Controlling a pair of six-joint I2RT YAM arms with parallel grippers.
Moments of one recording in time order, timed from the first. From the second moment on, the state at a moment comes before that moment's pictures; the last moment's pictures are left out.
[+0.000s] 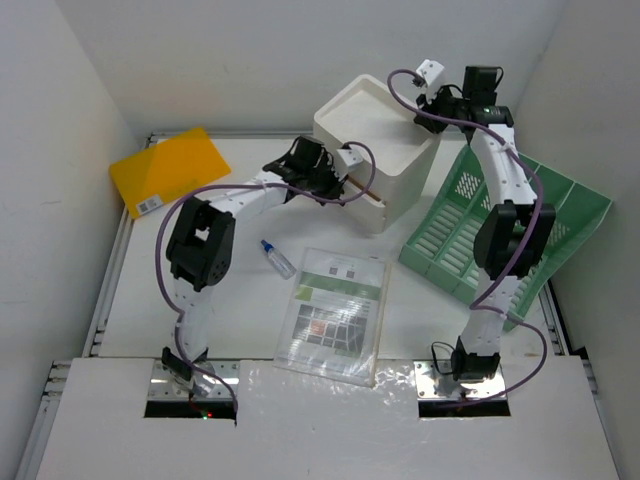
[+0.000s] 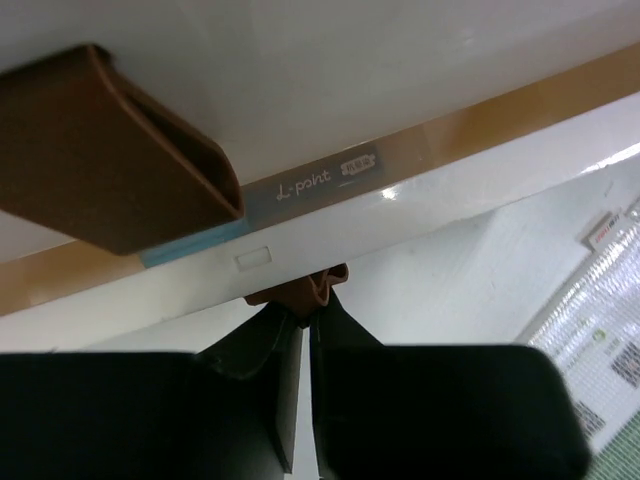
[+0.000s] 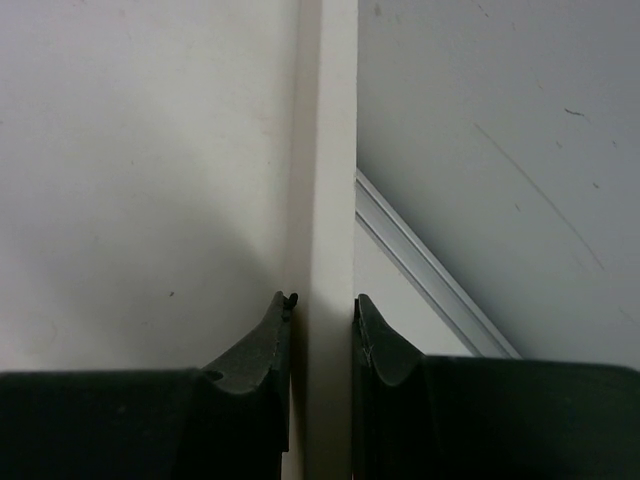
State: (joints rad) left arm -0.53 2.08 1.65 -0.29 0.38 0.41; right arm 0.00 2.08 2.03 -0.52 -0.55 -0.71
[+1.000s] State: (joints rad) left arm -0.56 2.17 1.71 -0.07 0.35 -0.01; right arm -0.04 2.10 2.04 -0.46 -0.60 -0.63
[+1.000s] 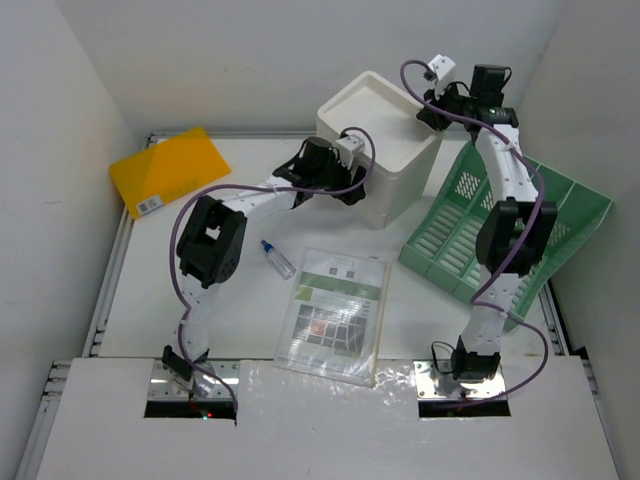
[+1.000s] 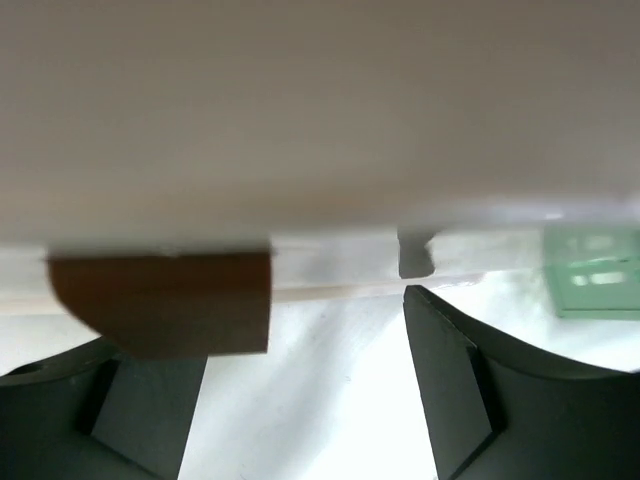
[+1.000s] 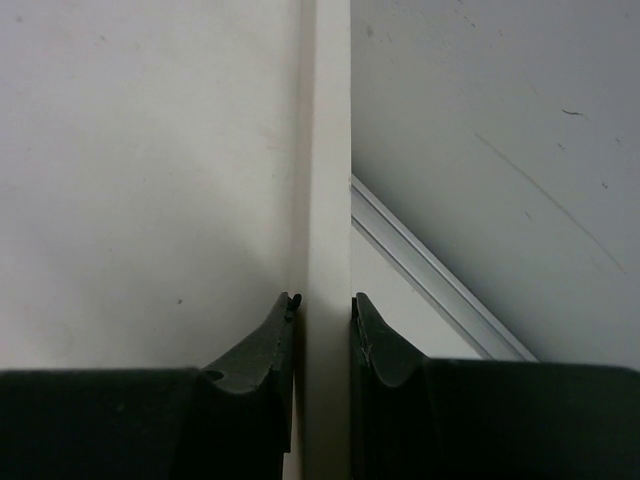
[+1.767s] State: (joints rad) left arm -0.54 2.05 1.37 0.07 0.30 0.30; right arm -0.05 2.09 1.99 -0.38 -0.69 -0.57
